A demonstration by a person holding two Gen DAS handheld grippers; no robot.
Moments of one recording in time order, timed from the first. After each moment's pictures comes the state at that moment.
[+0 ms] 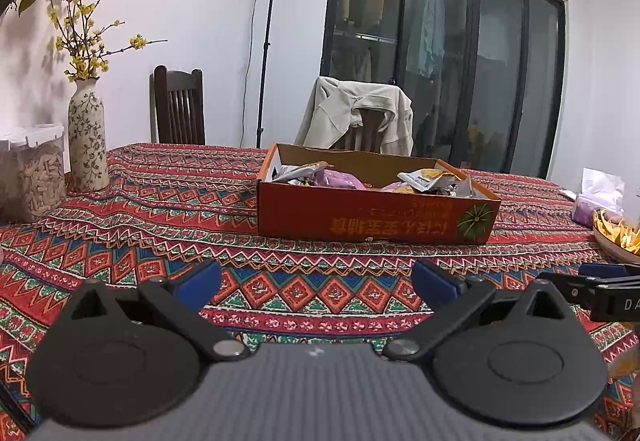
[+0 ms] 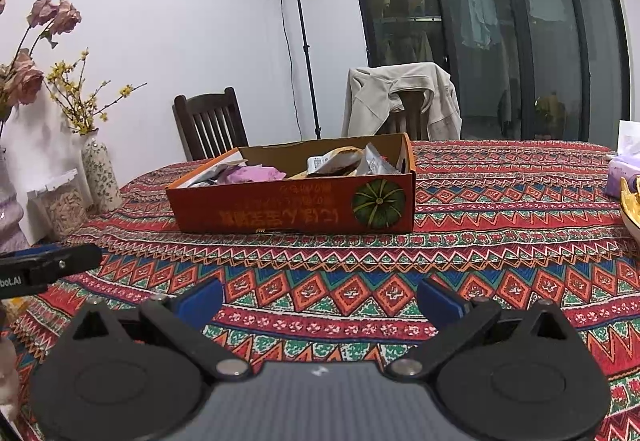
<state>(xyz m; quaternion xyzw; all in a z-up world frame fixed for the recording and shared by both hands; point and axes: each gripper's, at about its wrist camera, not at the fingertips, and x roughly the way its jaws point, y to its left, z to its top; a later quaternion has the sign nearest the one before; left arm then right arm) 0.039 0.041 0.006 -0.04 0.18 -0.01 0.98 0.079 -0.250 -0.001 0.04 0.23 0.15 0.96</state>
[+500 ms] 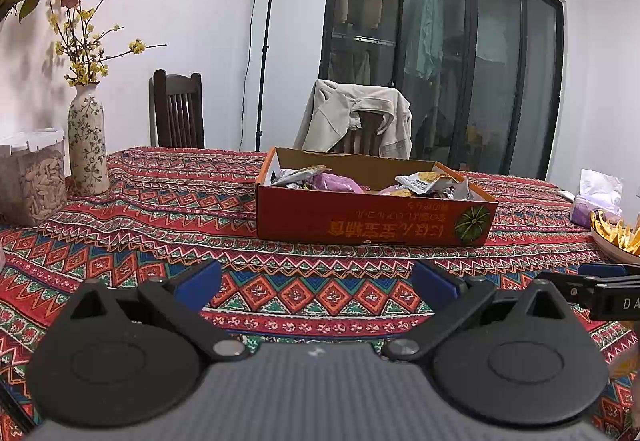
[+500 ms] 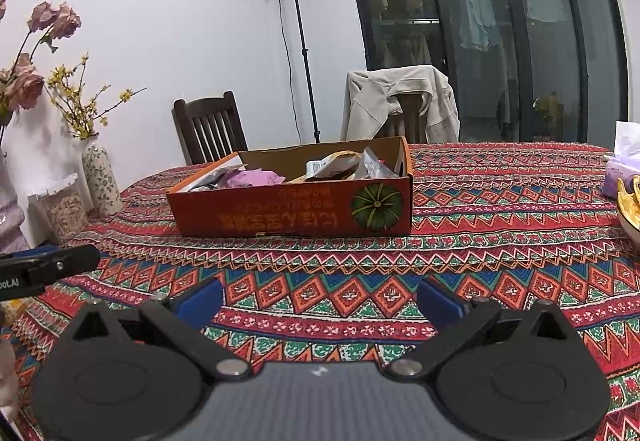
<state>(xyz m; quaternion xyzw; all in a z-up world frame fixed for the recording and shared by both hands) 0.037 0.040 0.008 -0.04 0.18 -0.01 0.98 0.077 -0.252 0.002 0.04 0.23 0.15 0.96</state>
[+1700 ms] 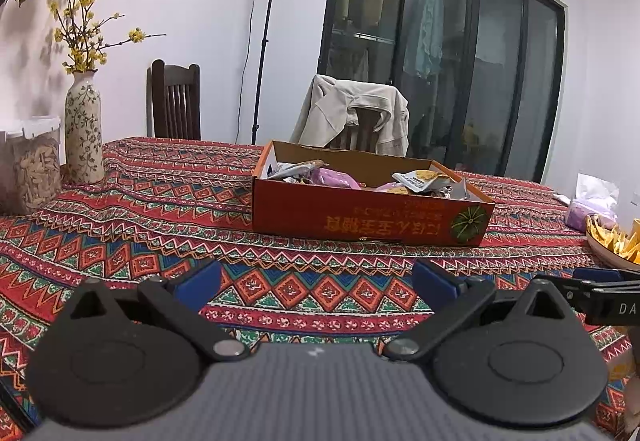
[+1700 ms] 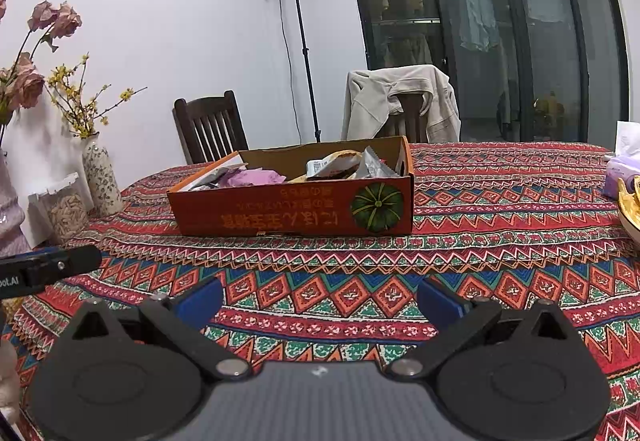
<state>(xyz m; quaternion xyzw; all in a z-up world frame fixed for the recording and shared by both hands) 0.040 0.044 0.006 -0.06 0.18 -0.02 0.98 0.078 -0.252 0.004 0.04 0.23 0.15 0.96</state>
